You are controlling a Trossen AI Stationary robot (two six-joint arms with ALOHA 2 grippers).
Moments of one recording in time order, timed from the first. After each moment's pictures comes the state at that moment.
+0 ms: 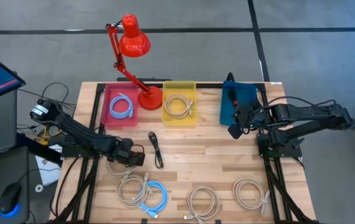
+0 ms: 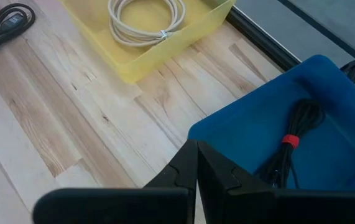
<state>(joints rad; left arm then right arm) -0.44 1.32 0.53 -0.51 -0.13 -1.73 0.07 0.92 0.90 -1.00 0.55 0.59</state>
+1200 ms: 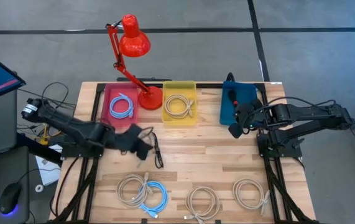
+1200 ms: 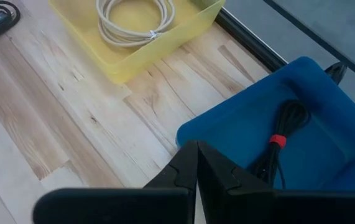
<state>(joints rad) -0.35 1.10 0.79 -0.37 -0.35 -1.14 0.07 0.92 0.90 -1.02 0.58 0.59</state>
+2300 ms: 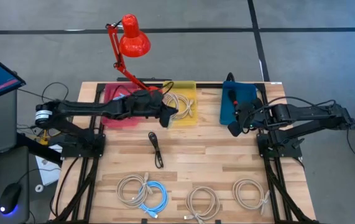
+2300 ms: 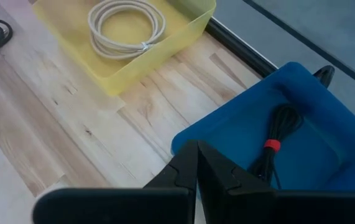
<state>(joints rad) 0.21 1.39 0.92 0.13 0.02 -0.49 0.07 0.92 0.90 -1.00 0.63 0.62</state>
